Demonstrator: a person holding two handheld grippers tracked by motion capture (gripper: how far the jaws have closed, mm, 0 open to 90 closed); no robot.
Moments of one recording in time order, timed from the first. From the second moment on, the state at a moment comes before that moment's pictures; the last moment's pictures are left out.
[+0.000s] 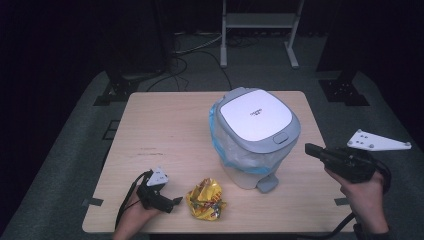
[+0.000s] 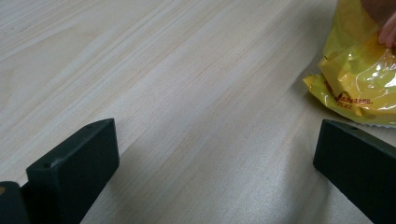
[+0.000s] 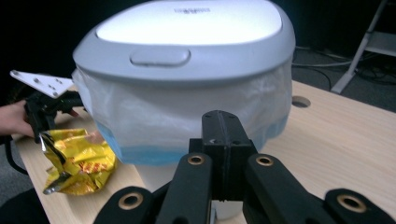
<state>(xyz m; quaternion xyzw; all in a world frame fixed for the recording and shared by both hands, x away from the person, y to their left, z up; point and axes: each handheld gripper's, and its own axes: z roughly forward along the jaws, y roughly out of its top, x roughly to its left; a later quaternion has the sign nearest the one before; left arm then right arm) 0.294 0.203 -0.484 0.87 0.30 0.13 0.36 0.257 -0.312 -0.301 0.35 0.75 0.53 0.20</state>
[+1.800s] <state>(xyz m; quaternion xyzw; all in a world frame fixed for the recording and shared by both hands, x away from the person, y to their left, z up) 0.294 0.203 -0.484 0.87 0.30 0.13 0.36 0.286 -0.257 -0.278 0.29 0.75 0.56 0.19</state>
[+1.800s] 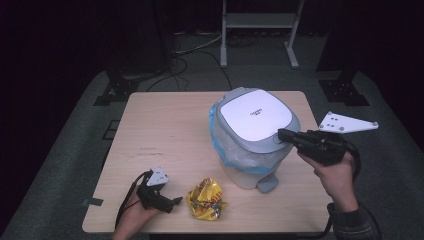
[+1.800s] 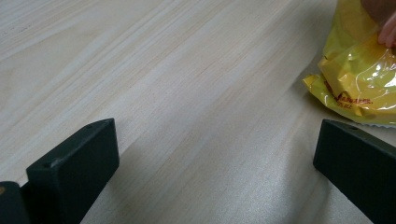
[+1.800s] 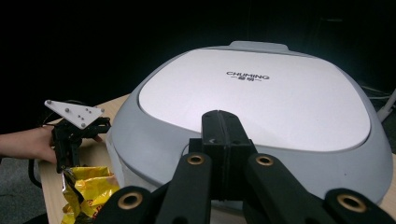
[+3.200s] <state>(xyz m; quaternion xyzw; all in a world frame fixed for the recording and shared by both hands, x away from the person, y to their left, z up) 0.294 0.203 -0.484 0.87 0.30 0.13 0.36 0.273 -0.283 -0.276 0.31 0.74 0.56 0.21</state>
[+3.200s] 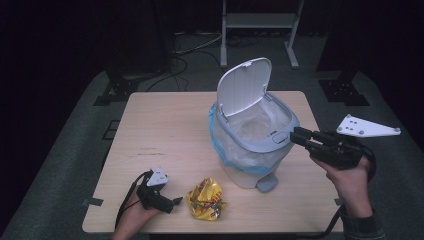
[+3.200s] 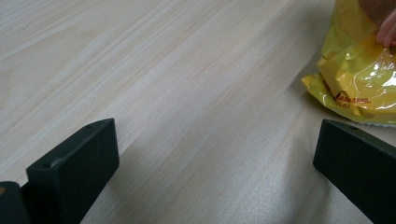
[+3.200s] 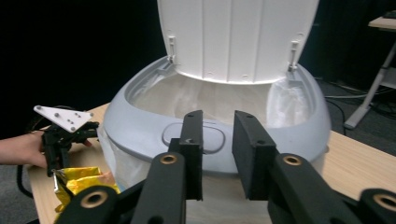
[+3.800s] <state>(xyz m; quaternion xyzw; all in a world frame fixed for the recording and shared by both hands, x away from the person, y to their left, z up) 0.294 0.203 -0.484 0.87 0.30 0.13 0.36 0.270 -0.295 -0.293 0.34 0.74 0.54 0.21</state>
